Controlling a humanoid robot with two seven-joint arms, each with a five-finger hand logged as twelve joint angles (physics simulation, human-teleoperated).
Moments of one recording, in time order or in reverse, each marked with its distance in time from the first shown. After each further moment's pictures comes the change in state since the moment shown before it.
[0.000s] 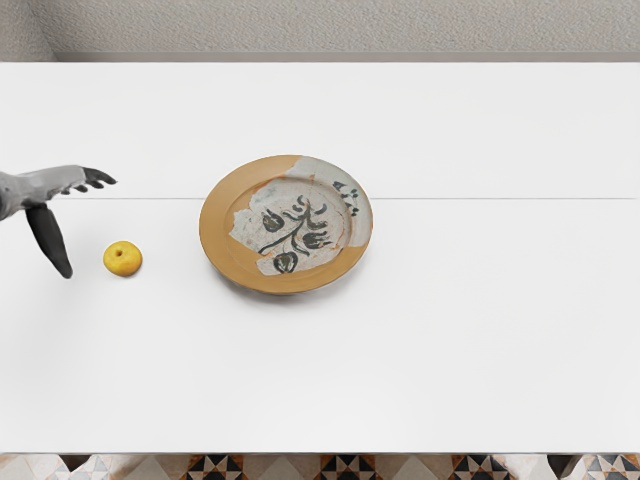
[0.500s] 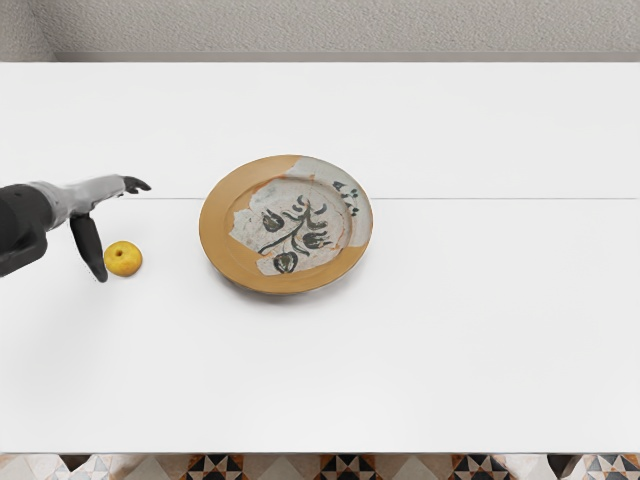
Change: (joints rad) left arm 0.045 -0.141 -0.005 -0.003 0.144 0.087 0.067; right arm 0.001 0.000 0.000 0.000 0.000 0.000 0.000
